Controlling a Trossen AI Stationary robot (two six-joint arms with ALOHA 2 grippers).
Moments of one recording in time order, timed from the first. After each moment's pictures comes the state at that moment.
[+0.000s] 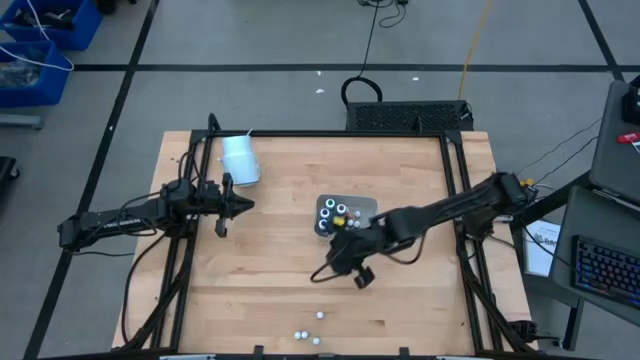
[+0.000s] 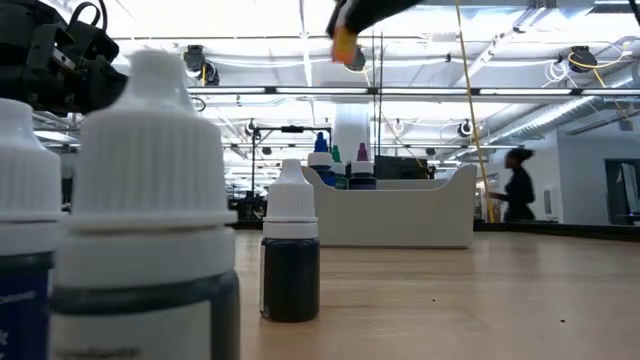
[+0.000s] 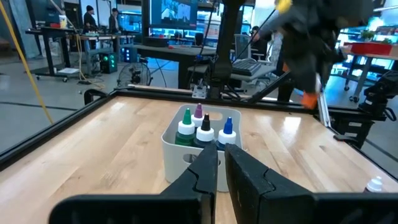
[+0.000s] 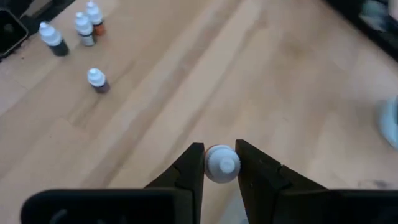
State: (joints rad) left arm 0.28 0.22 0.01 0.21 0.28 -0.08; right arm 0.31 1.74 1.48 -0.63 0.06 -0.35
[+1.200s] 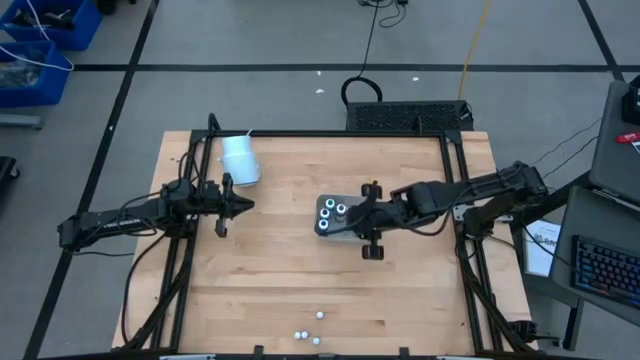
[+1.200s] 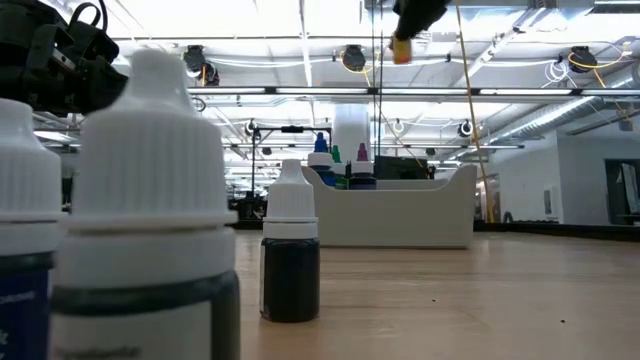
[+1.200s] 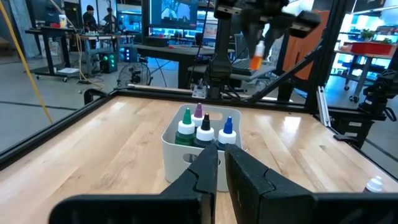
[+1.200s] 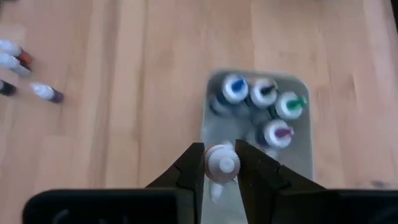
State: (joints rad) left arm 0.28 0.22 0.01 0.20 0.28 -0.08; right arm 0.21 1.56 1.48 -0.94 0.20 0.15
